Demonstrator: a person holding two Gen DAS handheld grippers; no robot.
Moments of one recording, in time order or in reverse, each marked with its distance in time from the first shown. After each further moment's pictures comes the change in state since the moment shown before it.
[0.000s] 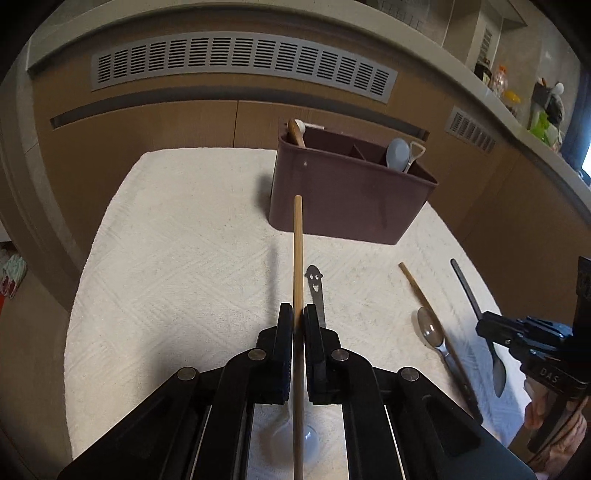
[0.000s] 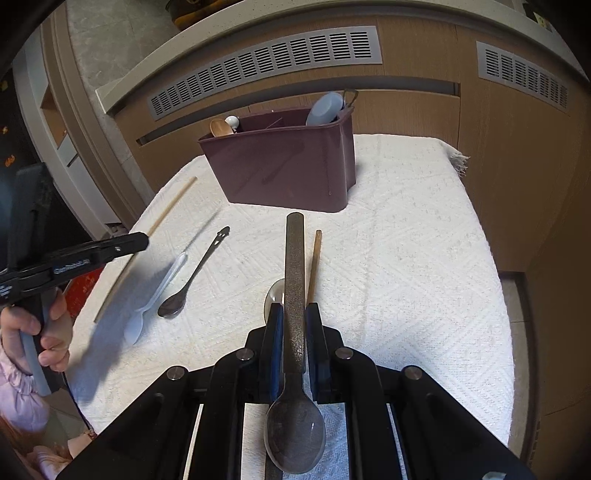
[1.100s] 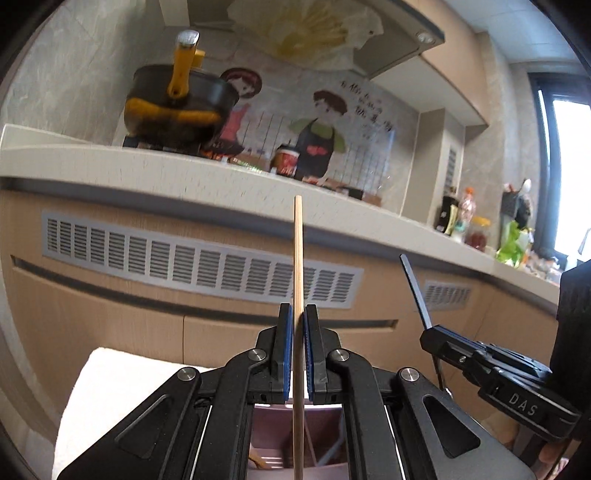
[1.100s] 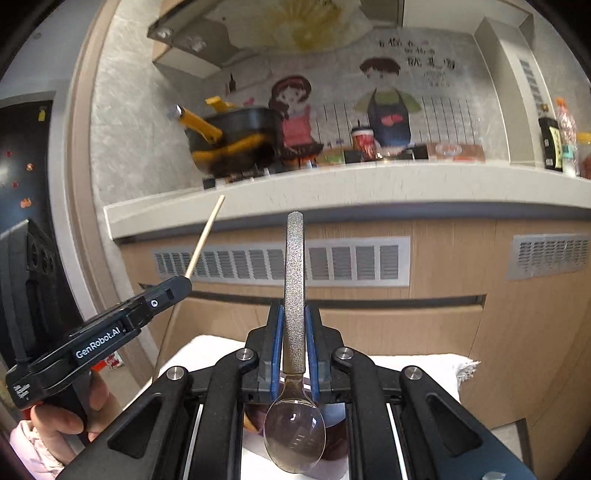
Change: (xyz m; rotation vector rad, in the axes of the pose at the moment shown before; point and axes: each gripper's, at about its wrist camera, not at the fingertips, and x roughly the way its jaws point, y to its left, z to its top) left arm 0.009 -0.029 0.187 0.024 -0.569 -0.112; right arm -0.019 0.019 0.198 -0.087 -0.523 -0.004
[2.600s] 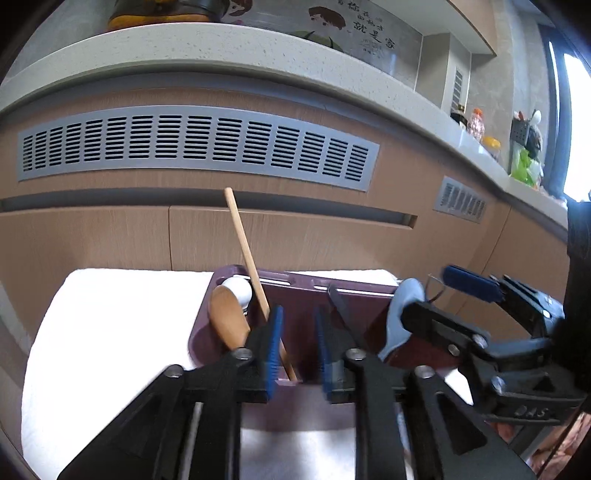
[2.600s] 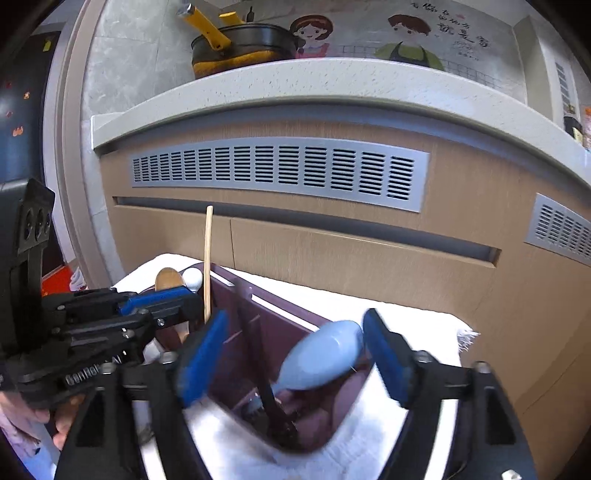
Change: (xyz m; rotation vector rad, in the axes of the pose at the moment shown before) left arm 0.030 0.011 -0.104 0.030 0.273 -0.004; right arm 0.050 -0.005 -0.076 -0.152 0.190 -0.073
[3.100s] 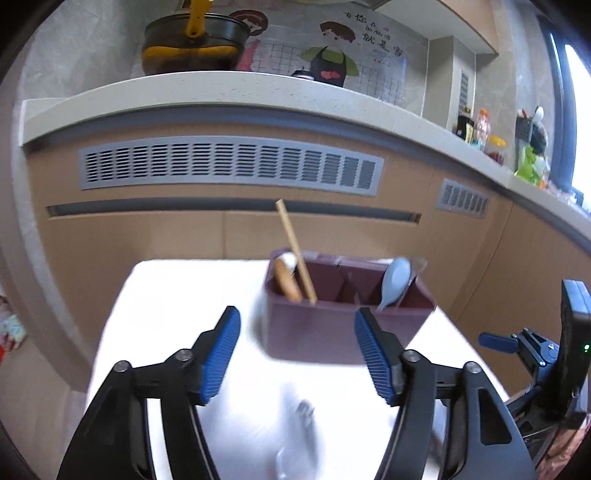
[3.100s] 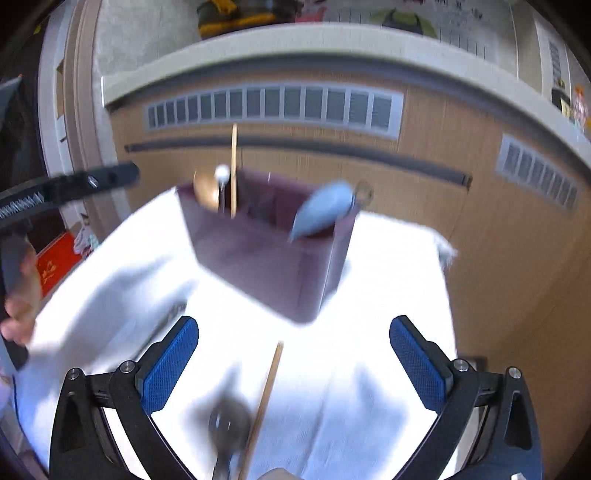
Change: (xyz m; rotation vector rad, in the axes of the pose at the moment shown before) left arm -0.112 -0.003 -0.019 0.026 0.009 0.140; right arm -0.072 0.013 -0.070 0.007 0.216 -0.004
